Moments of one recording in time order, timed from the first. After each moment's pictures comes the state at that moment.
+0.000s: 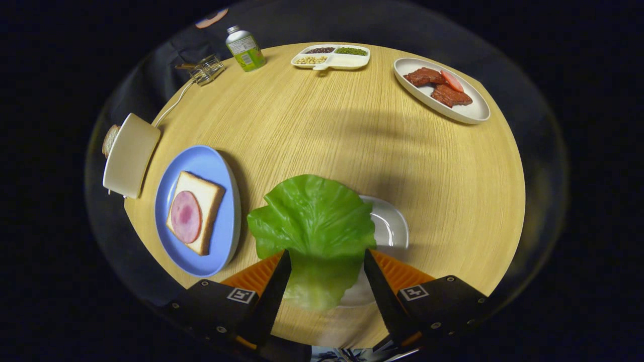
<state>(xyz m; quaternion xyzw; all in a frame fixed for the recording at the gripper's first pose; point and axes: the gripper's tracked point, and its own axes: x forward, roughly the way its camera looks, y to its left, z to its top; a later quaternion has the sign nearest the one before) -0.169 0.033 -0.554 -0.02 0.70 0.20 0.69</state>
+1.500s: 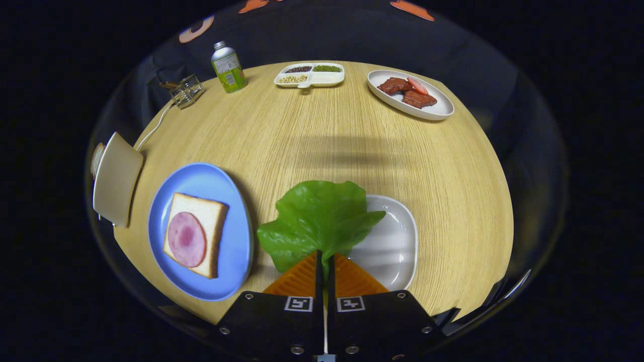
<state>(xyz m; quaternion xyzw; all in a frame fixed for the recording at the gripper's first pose) -0.170 0.059 -0.526 0.01 0.64 0.11 0.76</state>
